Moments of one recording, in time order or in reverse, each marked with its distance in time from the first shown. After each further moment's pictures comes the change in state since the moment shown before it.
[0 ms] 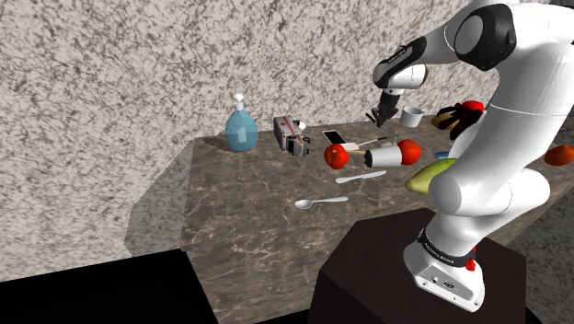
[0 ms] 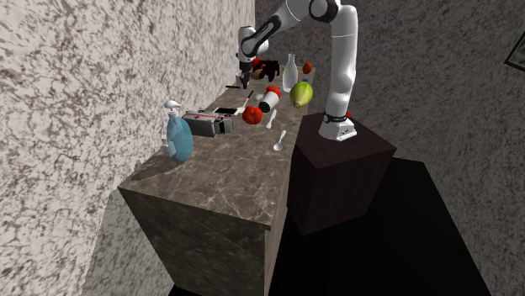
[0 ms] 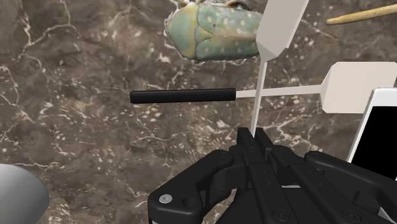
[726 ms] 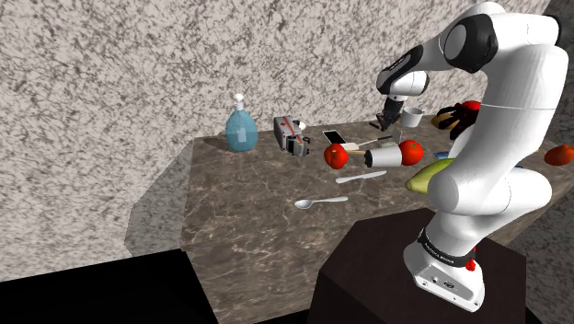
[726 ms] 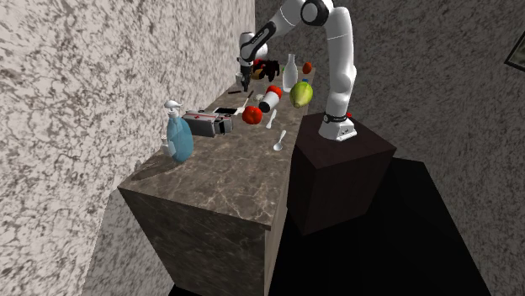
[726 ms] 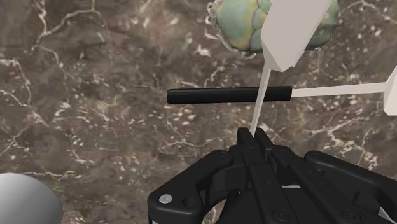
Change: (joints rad) arm -0.049 0.115 -0.016 0.063 0.033 0.049 -0.088
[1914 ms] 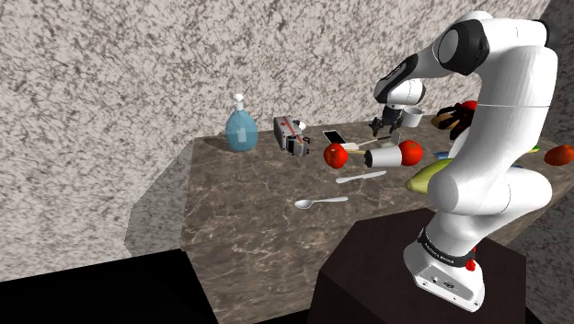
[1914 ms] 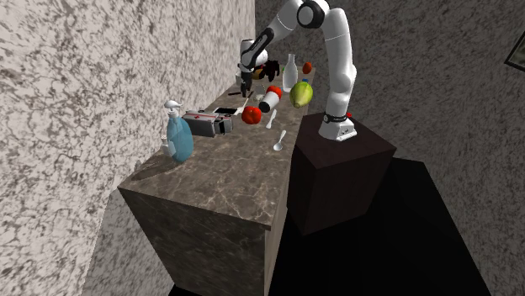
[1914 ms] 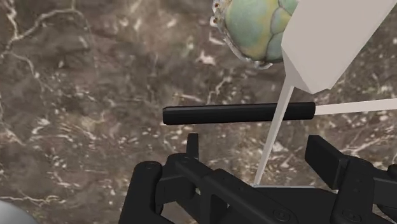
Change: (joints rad) arm -0.008 0.061 0.007 -0.020 0.016 0.081 -0.016
